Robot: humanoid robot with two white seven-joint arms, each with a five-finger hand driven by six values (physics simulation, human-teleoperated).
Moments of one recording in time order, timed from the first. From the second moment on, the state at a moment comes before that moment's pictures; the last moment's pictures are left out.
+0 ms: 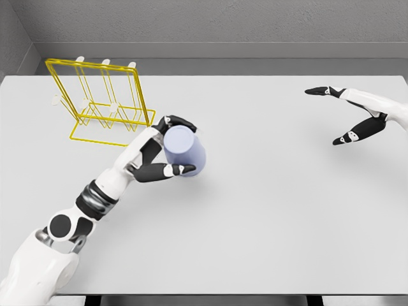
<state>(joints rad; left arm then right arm) -0.14 0.37 -0.44 -1.64 0.43 -0.38 -0.32 -0.75 -0.93 0.84 -1.14 -0.35 -0.61 0.53</state>
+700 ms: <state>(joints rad) -0.31 0.56 -0.33 -1.64 0.56 -0.38 -0.31 -0.75 -0.93 0.84 -1.14 -0.35 -0.61 0.53</state>
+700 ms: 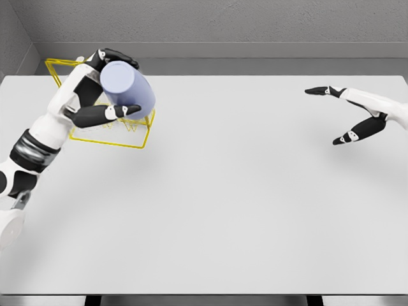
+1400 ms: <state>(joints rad) -0.36 0.60 -0.33 -1.49 0.60 -0.38 -0.32 -0.75 -0.93 0.84 -1.14 -0.35 -0.61 0.53</state>
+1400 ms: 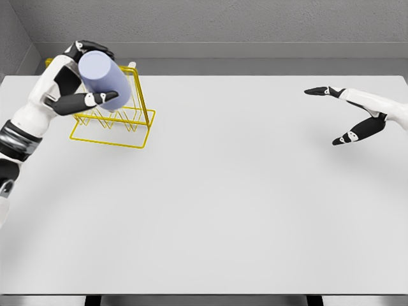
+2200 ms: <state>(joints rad) -0.36 0.60 -0.35 -1.43 0.59 -0.38 -0.32 -0.75 -0.93 0.84 -1.14 -0.35 -0.61 0.53</state>
